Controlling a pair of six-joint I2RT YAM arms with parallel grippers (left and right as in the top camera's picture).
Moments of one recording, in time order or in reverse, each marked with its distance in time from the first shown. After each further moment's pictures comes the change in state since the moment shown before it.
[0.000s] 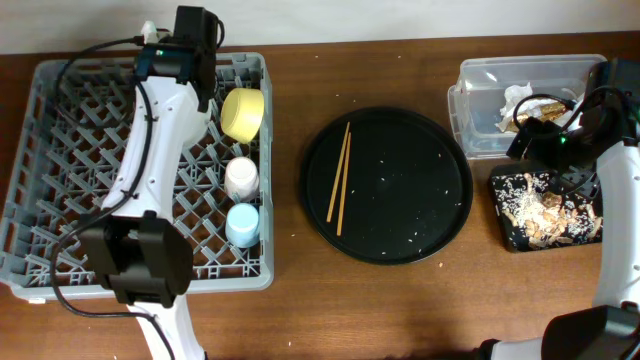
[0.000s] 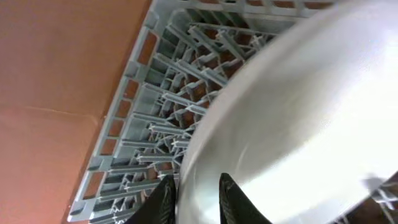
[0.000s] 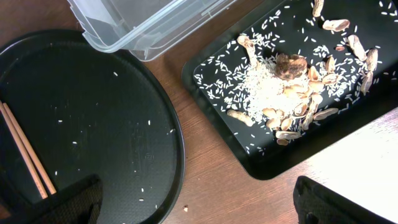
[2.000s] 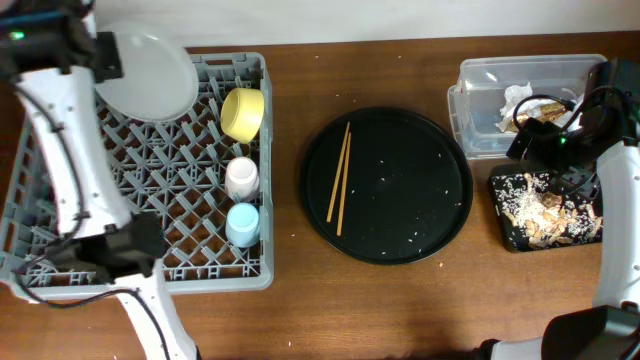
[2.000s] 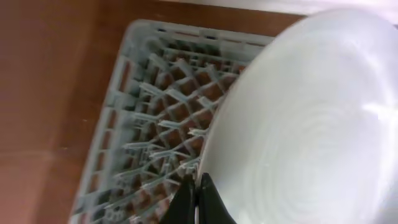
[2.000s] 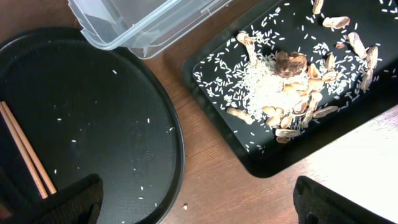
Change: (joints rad) left arm 0.279 0.193 0.775 -0.373 0.502 0.294; right arm 0.000 0.000 0.001 -0.008 0.000 0.000
